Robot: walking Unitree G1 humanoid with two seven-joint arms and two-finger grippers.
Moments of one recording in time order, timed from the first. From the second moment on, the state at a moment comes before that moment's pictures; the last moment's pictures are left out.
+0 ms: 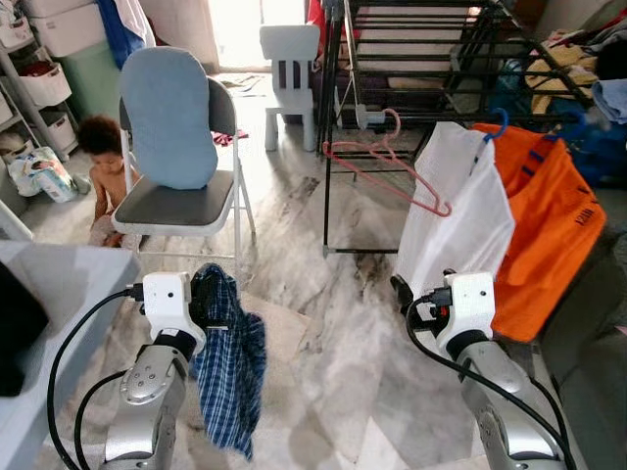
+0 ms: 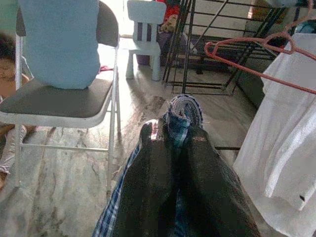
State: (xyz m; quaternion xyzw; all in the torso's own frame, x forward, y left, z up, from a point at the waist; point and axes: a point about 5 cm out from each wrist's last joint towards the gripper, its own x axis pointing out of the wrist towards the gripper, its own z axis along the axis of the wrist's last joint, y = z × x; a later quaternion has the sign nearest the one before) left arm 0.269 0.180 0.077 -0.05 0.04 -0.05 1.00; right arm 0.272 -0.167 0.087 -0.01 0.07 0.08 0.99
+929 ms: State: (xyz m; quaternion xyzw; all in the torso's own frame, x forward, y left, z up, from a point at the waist) left arm 0.275 0.165 0.078 -0.06 0.05 -0.08 0.99; right arm 0.270 -0.168 0.095 0.00 0.04 0.09 0.99
